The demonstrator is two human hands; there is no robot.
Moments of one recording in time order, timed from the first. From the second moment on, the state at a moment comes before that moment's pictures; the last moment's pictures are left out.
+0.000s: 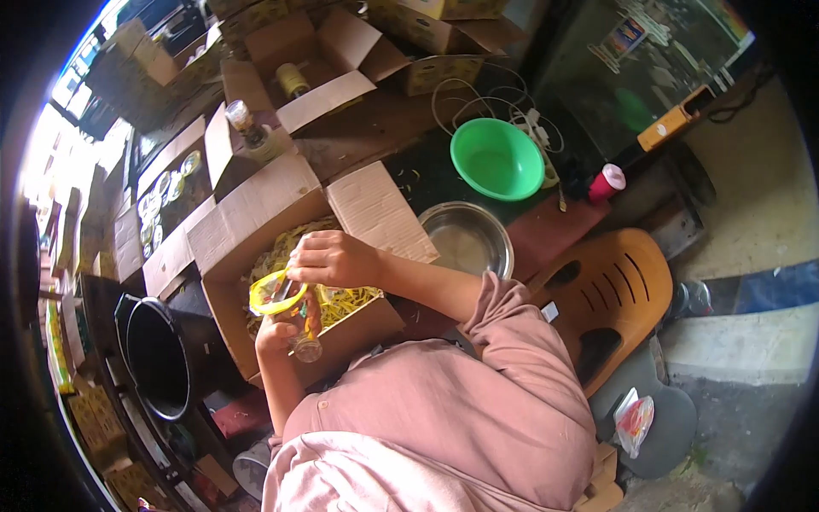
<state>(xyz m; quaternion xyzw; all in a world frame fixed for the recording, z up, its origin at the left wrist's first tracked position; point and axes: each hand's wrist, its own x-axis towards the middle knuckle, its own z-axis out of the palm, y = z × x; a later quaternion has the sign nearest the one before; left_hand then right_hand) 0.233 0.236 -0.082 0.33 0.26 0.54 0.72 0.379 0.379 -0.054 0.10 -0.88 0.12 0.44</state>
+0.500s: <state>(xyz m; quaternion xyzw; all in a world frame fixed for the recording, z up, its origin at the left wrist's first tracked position) 0.257 0.246 -0.058 0.48 0.65 0.55 0.22 0.379 0.386 -0.043 0.04 -0.92 0.06 0.39</state>
